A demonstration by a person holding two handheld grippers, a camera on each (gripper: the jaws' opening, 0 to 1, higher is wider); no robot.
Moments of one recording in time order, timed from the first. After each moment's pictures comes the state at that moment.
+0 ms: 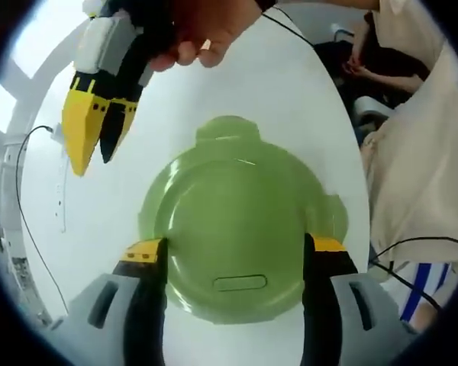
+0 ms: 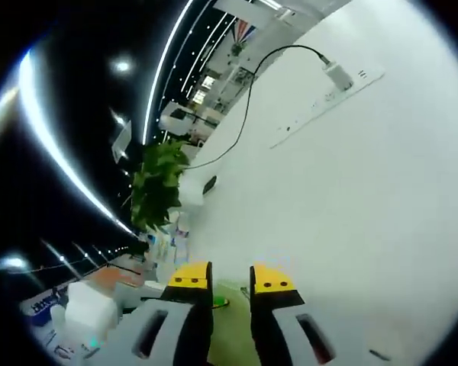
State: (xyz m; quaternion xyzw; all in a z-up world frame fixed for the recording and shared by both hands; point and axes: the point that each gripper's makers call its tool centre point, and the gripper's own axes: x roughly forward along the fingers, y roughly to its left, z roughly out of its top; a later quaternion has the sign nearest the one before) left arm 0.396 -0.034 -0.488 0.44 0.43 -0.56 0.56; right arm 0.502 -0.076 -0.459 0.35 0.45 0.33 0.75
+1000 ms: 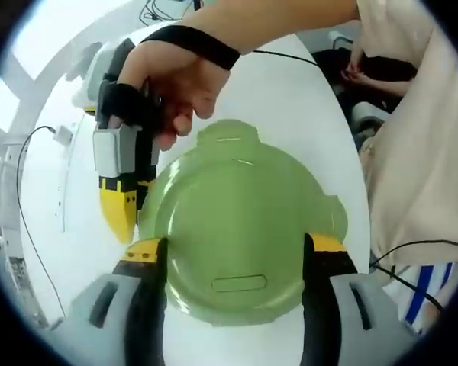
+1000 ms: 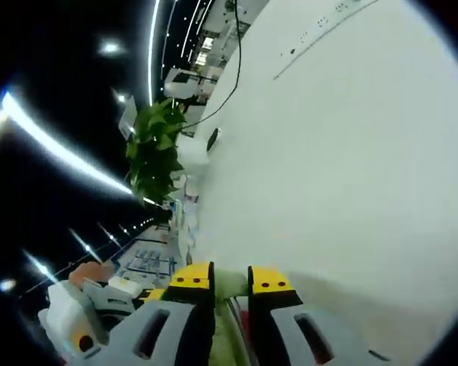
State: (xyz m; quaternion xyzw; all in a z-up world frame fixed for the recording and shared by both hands) left arm 0.405 -0.034 -0.486 0.42 0.41 -0.57 0.57; right arm 0.494 -0.023 -0.503 0.38 0.53 0.40 0.64
